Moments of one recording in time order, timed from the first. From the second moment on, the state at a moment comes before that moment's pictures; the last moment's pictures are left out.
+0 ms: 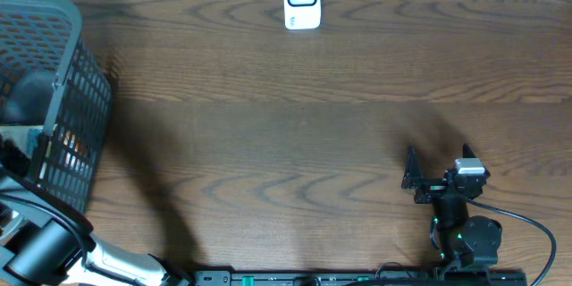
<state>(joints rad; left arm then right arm) 0.89 1.87 1.41 -0.89 -0.43 0.13 0.01 0.01 0.01 -0.07 -0.03 0.03</state>
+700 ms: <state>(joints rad) 0.92 1.87 1.41 -0.87 -0.37 0.08 0.01 0.01 0.01 -0.07 -0.03 0.03</state>
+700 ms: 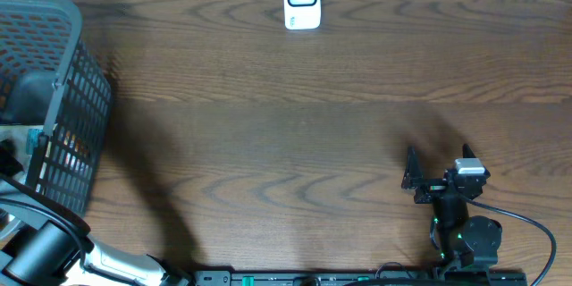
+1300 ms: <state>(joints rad) 0.86 1.38 1.41 -0.68 -0.16 -0.28 0.01 0.01 0.01 -0.07 -0.03 0.03</state>
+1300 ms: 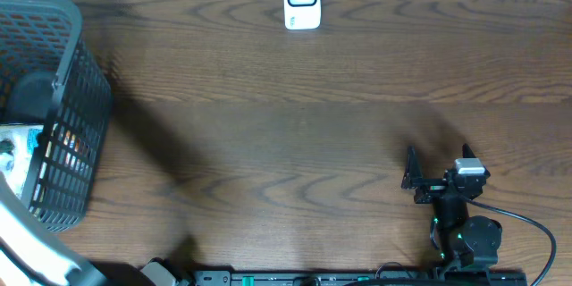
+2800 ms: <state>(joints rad) -0.48 1.80 1.41 -0.57 0.01 -0.43 0.01 0.01 0.01 -0.07 -0.03 0.03</state>
